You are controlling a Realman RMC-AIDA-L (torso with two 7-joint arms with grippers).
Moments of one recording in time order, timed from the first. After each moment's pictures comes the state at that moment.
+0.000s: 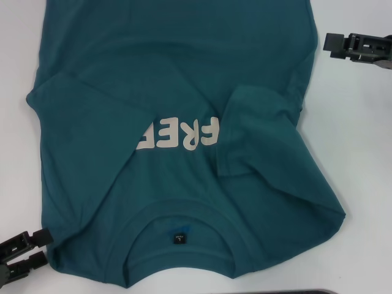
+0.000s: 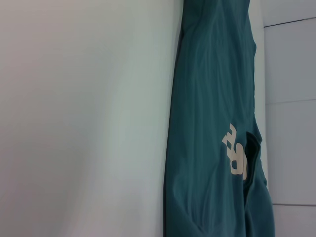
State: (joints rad) left arm -0.08 -2.06 -2.87 -0.62 -0.80 1.81 -2.17; right arm 0.47 2.00 -0.51 -0.79 -1.99 -1.73 2.12
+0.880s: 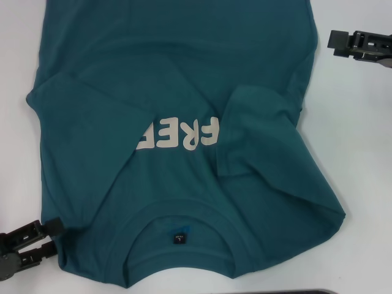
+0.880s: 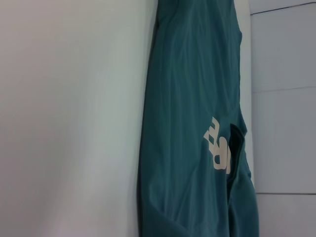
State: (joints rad) left arm -0.13 -2.07 -2.87 -0.62 -0.80 1.83 -2.18; right arm 0.46 2.00 -0.49 -0.79 -1.98 -1.74 2.12
